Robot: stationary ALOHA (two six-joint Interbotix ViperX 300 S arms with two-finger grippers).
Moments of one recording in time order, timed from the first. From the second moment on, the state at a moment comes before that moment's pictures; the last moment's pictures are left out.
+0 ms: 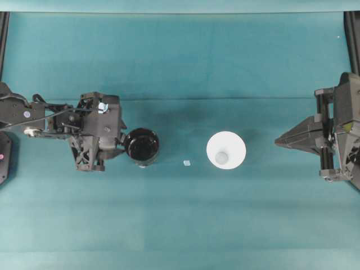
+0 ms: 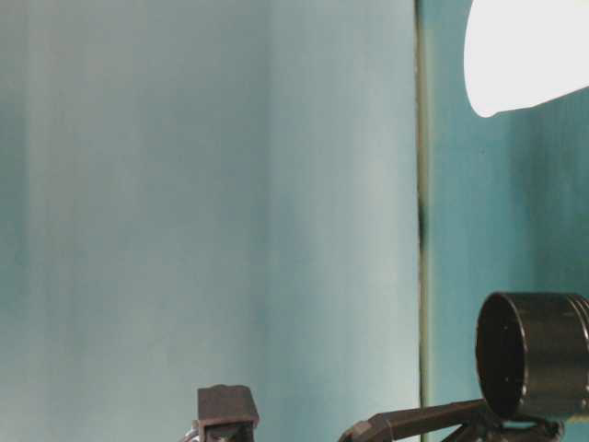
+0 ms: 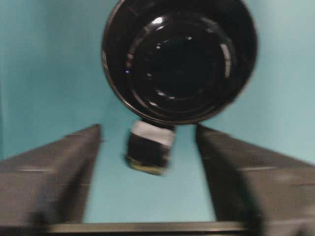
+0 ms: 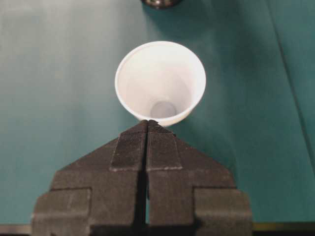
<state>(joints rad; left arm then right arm) 0.10 -0.14 0.91 0.02 0.10 0.16 -0.01 -0.81 1.12 0.02 0.28 0.09</state>
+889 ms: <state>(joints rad) 0.08 -0.22 0.87 0.02 0.10 0.15 -0.01 -0.81 1.12 0.02 0.30 0.09</state>
